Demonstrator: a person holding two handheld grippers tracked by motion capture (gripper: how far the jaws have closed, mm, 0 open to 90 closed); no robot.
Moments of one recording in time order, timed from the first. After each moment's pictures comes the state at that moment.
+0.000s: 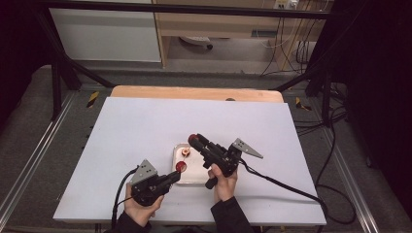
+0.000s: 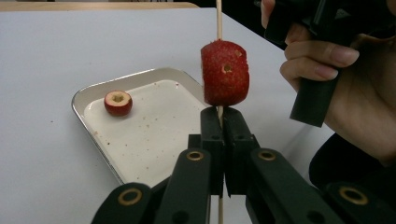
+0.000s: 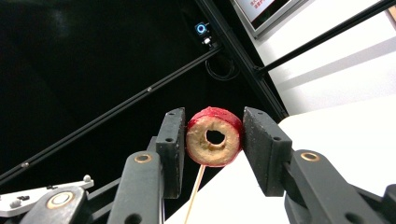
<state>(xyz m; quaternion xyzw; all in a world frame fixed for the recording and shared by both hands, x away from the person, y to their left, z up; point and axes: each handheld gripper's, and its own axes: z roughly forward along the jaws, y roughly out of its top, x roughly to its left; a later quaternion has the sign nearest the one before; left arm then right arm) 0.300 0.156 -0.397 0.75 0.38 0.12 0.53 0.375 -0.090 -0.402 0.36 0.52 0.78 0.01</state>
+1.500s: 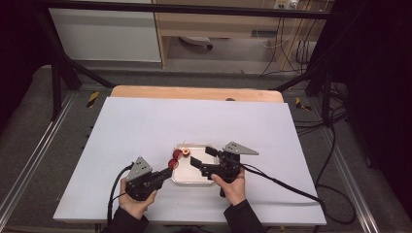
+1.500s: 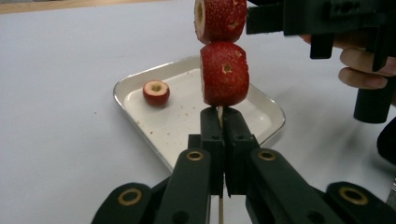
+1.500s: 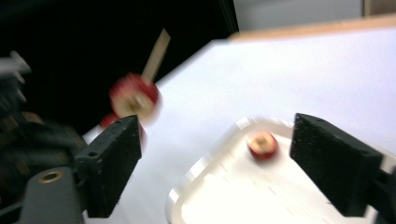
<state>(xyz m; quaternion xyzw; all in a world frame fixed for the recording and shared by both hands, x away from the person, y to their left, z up) 0.316 0.177 -0.409 0.76 0.38 0.15 0.50 0.373 -0.099 -0.414 0.39 0.68 0.61 0.05</state>
